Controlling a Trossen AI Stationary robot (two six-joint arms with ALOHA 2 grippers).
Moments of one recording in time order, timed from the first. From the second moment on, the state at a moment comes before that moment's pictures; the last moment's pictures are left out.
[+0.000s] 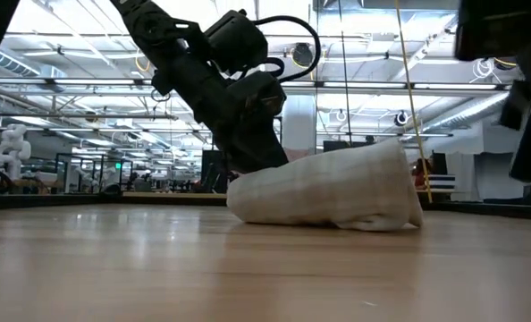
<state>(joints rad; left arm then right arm) 0.03 1.84 1.01 0.03 0.17 -0.33 0.72 1.65 0.94 -0.44 0.35 1.23</state>
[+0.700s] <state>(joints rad) 0.09 1.72 1.00 0.01 0.17 -0.54 0.62 1.80 0.94 -0.27 0.63 1.39</state>
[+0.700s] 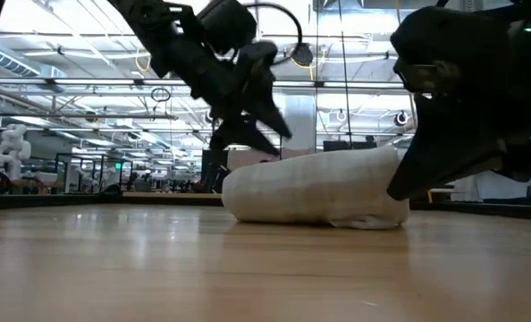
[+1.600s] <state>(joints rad) 0.06 1.86 1.00 0.21 0.17 -0.47 0.59 1.74 0.75 -0.21 0.69 1.54</state>
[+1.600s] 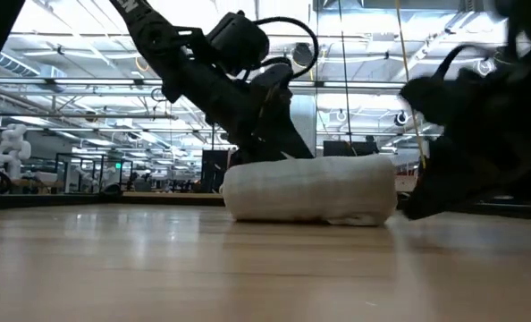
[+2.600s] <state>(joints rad) -0.02 1.62 0.76 0.35 0.12 -0.39 0.05 1.51 0.47 0.66 -0.08 0.30</state>
